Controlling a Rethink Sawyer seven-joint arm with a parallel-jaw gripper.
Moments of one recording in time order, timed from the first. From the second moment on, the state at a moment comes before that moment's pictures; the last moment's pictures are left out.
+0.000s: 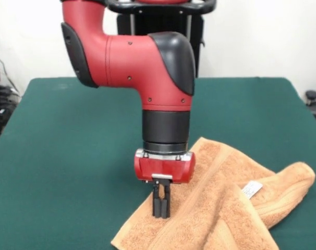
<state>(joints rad) -0.31 -0.29 0.13 1.41 -0.28 -0.07 1.99</state>
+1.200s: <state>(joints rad) -0.51 -0.28 0.33 1.44 -0.47 -0.12 1.99</state>
